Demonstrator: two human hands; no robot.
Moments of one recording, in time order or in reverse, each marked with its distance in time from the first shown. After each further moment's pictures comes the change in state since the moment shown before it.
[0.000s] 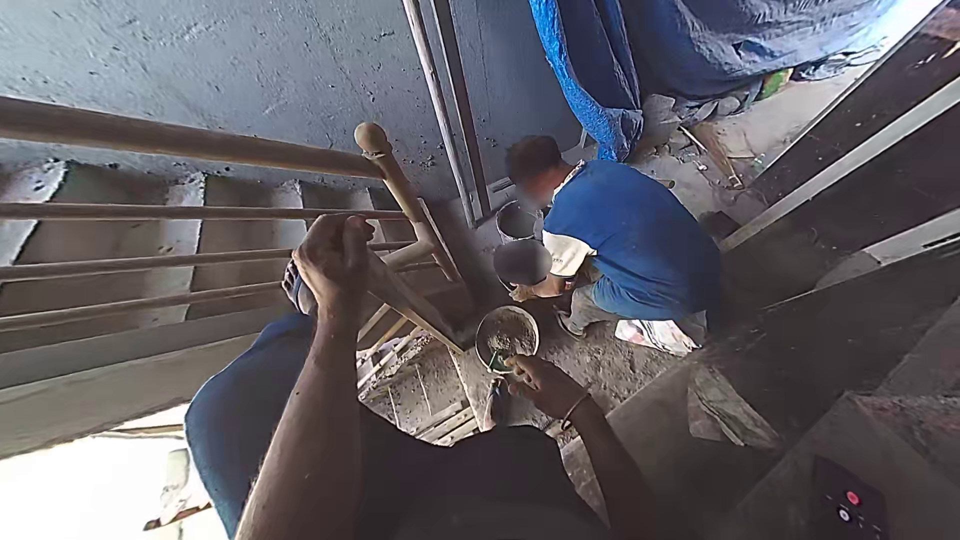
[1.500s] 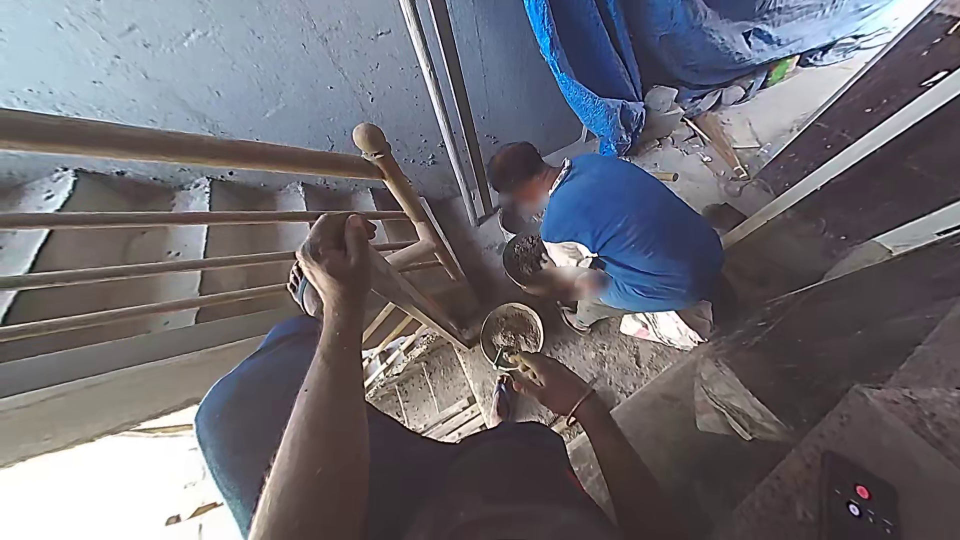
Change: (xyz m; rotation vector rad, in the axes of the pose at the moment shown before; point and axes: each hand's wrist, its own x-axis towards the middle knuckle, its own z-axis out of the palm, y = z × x) left_hand 0.001 -0.001 0.004 0.015 -0.006 -0.019; right_hand 0.002 0.003 0.001 -0.008 0.013 -0.001
